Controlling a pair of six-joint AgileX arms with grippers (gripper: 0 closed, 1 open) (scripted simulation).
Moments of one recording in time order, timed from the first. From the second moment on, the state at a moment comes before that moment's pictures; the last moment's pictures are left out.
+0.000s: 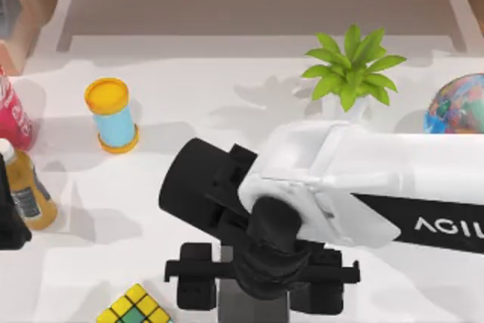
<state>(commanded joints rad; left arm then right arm) 0.00 0.00 0.00 0.00 0.00 0.00 1.08 1.85 1.32 -0.93 0.01 1.10</state>
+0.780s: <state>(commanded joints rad) 0.00 0.00 0.00 0.00 0.00 0.00 1.08 1.93 1.24 -0.87 0.01 1.10</state>
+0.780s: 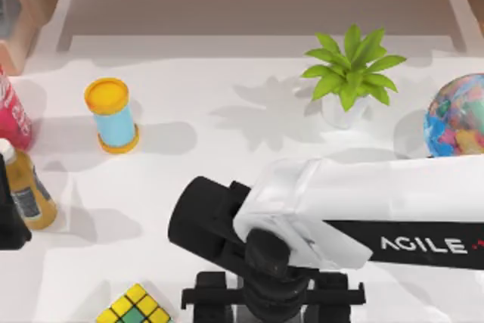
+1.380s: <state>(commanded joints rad) 0.00 0.00 0.00 0.00 0.00 0.00 1.08 1.93 1.24 -0.87 0.01 1.10</state>
